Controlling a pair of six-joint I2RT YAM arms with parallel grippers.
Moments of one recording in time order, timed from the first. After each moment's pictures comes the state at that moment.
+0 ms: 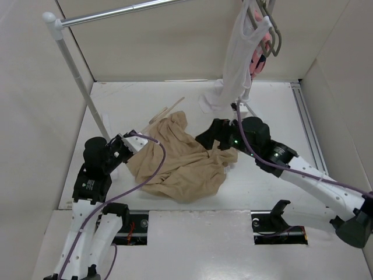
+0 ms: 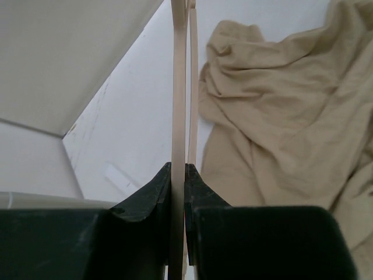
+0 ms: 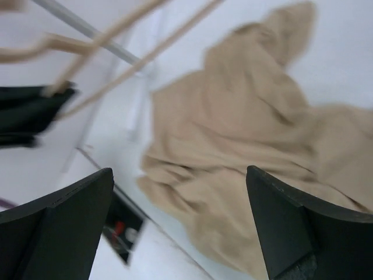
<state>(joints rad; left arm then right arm) -0.13 0.57 0.74 -0.52 0.38 0.68 0.78 1.05 0.97 -0.25 0.00 0.64</state>
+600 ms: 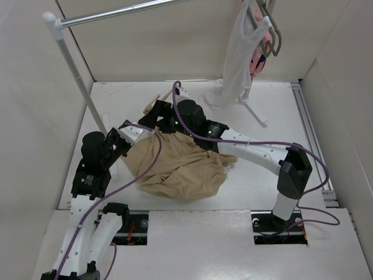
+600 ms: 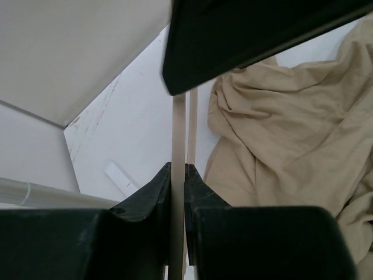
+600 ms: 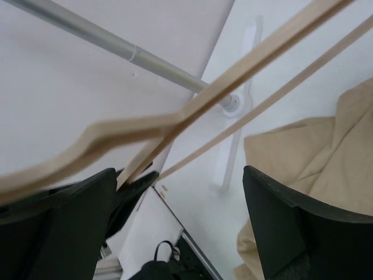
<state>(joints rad) -0.13 0.63 0.80 -0.46 0.29 0.57 0.98 1.76 1.54 0.03 0.05 0.88</state>
